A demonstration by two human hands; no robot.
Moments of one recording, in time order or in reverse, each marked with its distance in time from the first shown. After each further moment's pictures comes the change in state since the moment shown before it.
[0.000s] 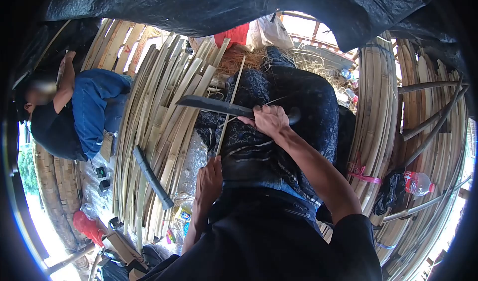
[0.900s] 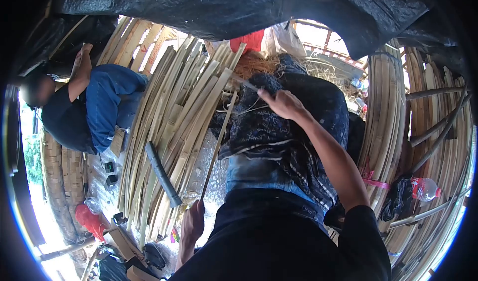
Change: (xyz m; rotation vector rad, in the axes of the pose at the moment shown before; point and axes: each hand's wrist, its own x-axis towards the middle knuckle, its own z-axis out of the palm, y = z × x) left_hand -0.125 -0.014 -0.093 -0.207 -0.233 -0.595; right_hand 0.051 0.028 -0.037 0.417 -0.303 0.316
